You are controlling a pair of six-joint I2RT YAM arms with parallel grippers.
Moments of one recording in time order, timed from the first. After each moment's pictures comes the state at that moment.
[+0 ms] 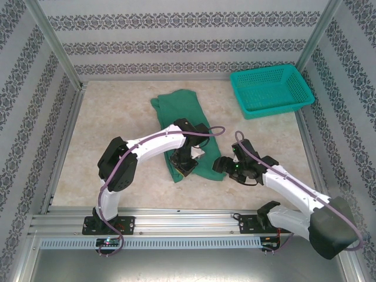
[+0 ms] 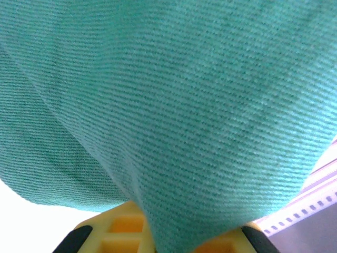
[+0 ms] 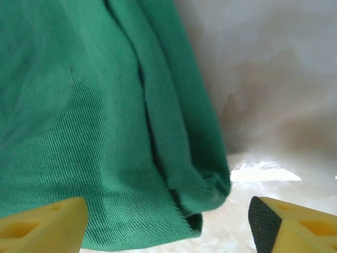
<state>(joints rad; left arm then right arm) -0.84 2.00 1.66 -1.36 0.20 -0.13 0.50 1.08 0.56 -0.56 -0.26 0.89</state>
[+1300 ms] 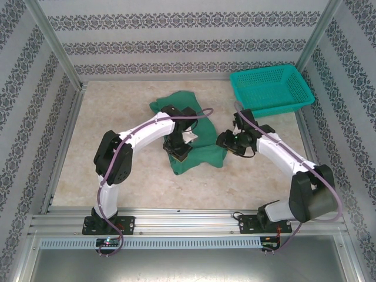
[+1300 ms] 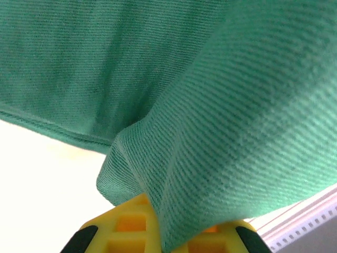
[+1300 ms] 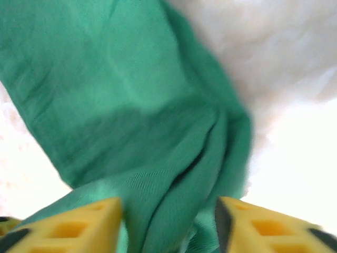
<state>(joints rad) -0.67 2.02 1.73 -1.34 0.24 -0.02 0.30 1.39 0.95 -0.66 -0.29 0.72</state>
